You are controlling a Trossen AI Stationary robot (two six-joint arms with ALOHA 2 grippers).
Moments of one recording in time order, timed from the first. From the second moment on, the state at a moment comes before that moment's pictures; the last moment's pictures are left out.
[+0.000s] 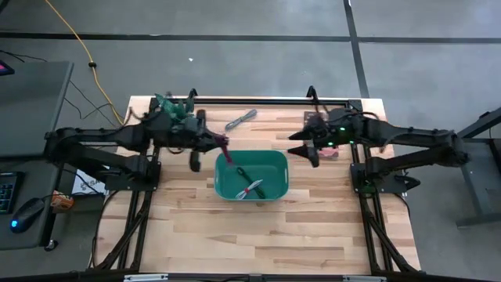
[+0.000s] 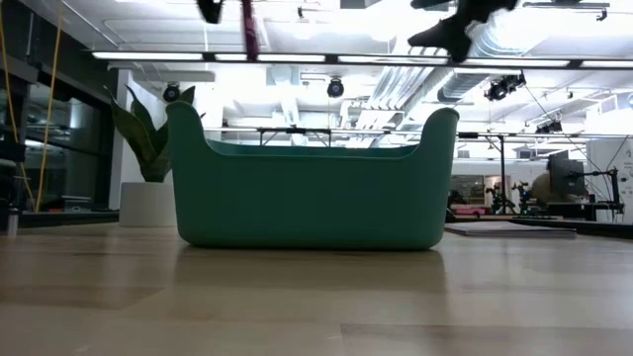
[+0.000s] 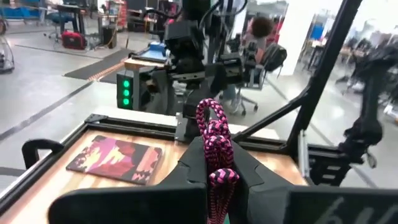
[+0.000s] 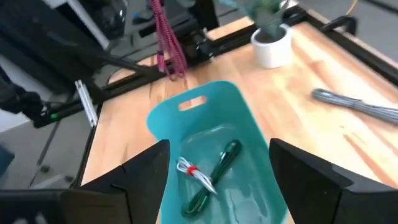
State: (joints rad) left arm 0.20 0.95 0.82 0.06 0.09 -0.13; right arm -0.17 1.00 0.91 -0.32 -0.17 0.29
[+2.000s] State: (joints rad) left arm 0.16 1.17 1.08 -0.15 0.09 -0.14; right arm -0.10 0.65 0.67 -0.03 -0.03 0.34
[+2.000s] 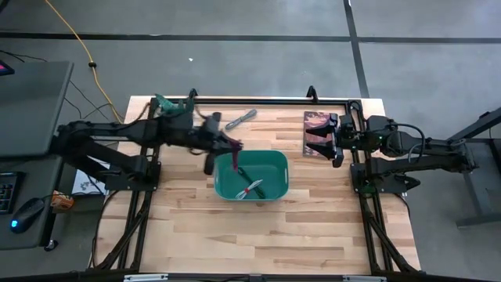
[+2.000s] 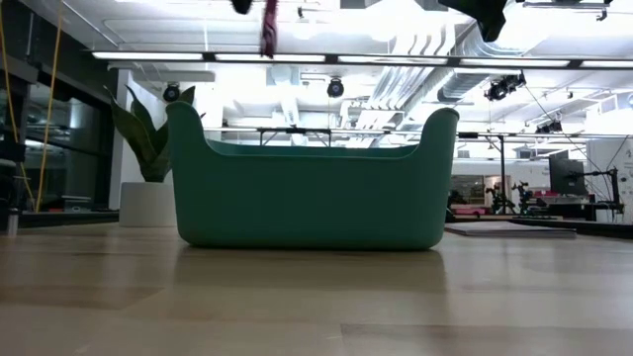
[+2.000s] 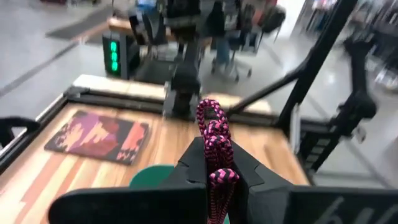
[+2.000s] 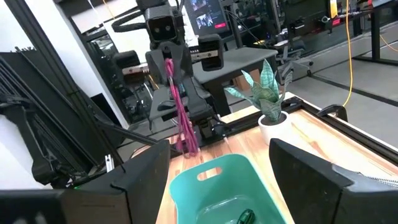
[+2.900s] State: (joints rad) left arm 0.06 1.79 1.25 -0.33 -0.02 -0.05; right arm -0.10 0.66 0.67 -0.11 0.01 0.34
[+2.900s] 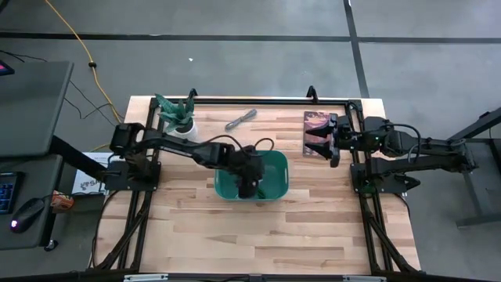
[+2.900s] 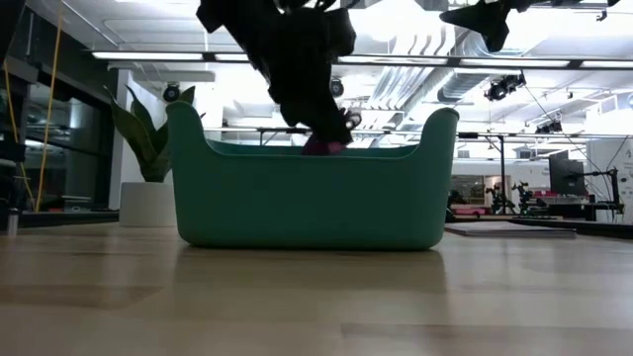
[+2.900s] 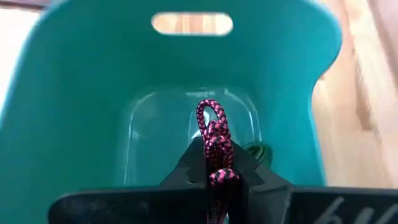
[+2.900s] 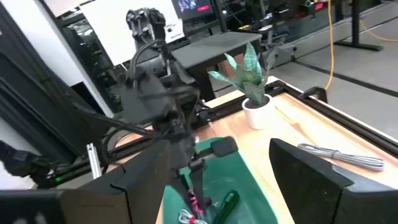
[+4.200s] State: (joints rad) left arm 0.02 1.86 1.25 -0.35 -0.01 0.22; right arm -0.10 0.66 0.67 -0.12 0.02 0.34
